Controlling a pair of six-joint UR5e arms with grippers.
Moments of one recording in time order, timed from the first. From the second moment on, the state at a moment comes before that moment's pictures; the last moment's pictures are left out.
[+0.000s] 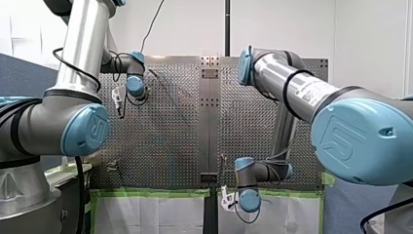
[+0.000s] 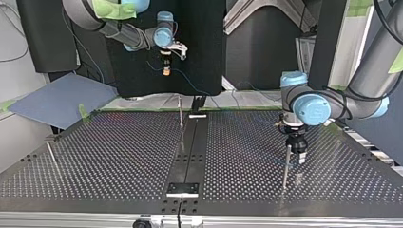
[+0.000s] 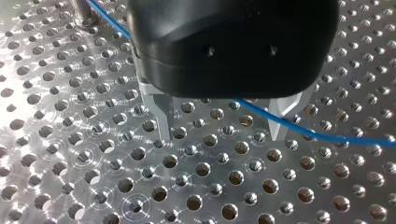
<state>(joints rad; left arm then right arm) 0.01 -1.86 -1.66 -2.81 -1.76 -1.81 2.19 -0.44 1.71 -0.87 1.89 1.55</state>
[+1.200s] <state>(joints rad) 0.01 -1.86 -1.66 -2.82 -1.78 -1.81 2.12 -0.56 1.81 -0.79 1.94 1.54</state>
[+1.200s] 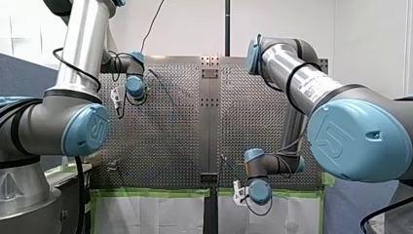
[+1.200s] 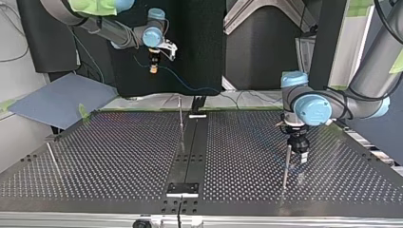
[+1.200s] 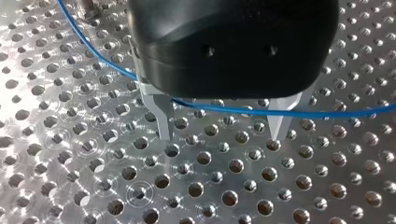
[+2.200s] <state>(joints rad) 0.01 -1.86 -1.66 -2.83 -1.79 -1.80 2.04 -0.80 1.84 -0.75 1.71 1.43</state>
